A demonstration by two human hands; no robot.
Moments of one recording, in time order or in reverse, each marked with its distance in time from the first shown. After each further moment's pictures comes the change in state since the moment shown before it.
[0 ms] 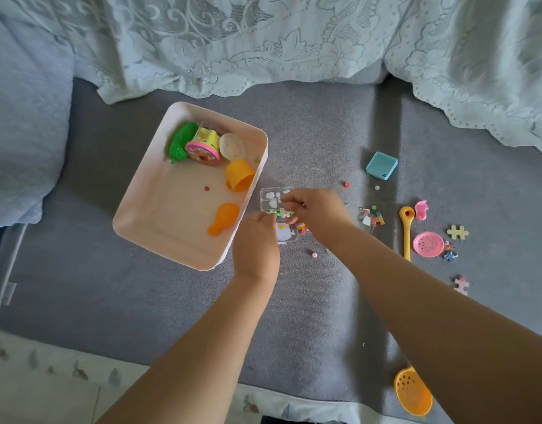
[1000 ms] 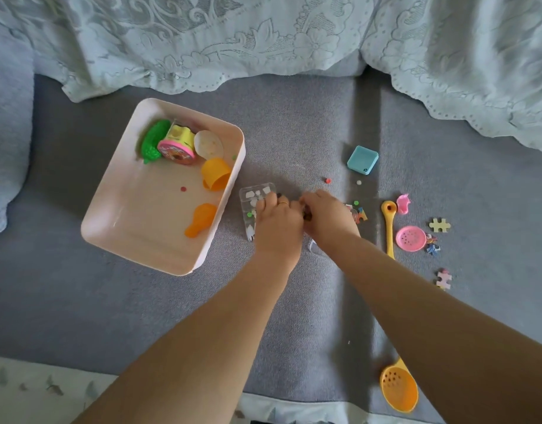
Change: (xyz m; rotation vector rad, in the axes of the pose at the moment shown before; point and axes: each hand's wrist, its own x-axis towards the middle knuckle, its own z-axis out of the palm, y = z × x) left_hand 0.019 0.064 0.024 0.318 -0.198 0.254; right_hand -0.006 0.049 -0.012 -0.507 0.126 -0.013
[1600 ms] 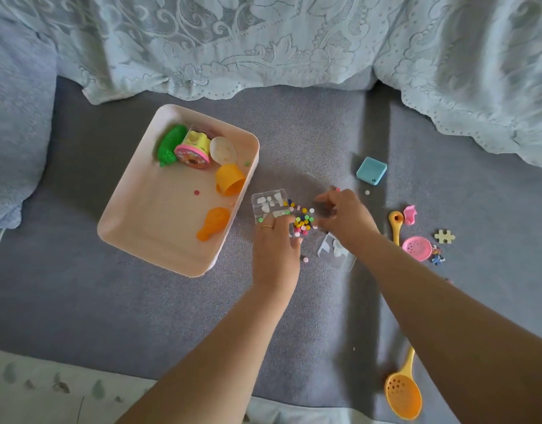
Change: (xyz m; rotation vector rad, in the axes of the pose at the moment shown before) left_hand -0.036 -0.015 0.002 -0.519 0.154 -0.263; right_hand 0.007 0.015 -0.016 0.248 -0.047 0.143
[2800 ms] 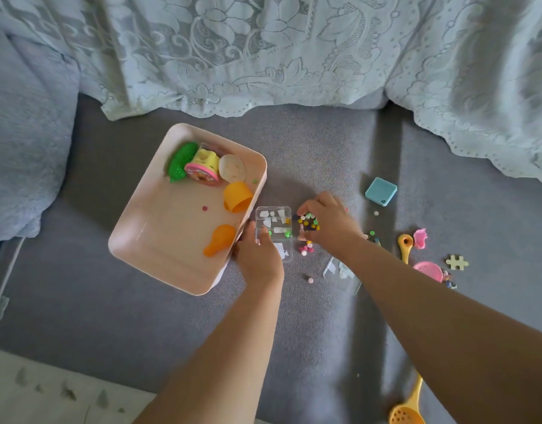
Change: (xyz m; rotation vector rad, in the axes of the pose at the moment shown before) left_hand 0.040 -0.024 0.009 -0.442 0.146 -0.621; right_hand 0.034 -0.022 0.009 -0.179 -0.078 -0.230
